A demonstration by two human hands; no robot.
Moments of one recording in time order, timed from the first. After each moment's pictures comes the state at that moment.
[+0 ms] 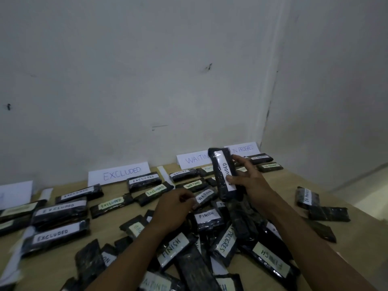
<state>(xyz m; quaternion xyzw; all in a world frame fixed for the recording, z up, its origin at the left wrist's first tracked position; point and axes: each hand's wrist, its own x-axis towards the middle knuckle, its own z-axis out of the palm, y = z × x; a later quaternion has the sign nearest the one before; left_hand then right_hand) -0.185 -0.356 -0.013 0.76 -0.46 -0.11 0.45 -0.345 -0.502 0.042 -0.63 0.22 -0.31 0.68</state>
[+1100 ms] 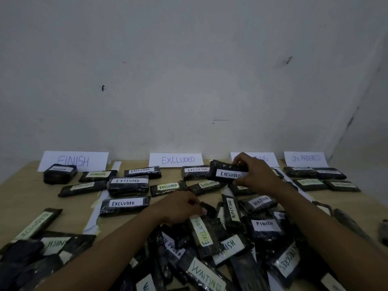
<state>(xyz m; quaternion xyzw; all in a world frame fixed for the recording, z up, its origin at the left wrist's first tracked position) -0.101 -0.262 -0.002 0.83 -0.42 -0.24 0.26 -0.204 -0.493 0.038 -0.95 0.15 -0.16 0.22</state>
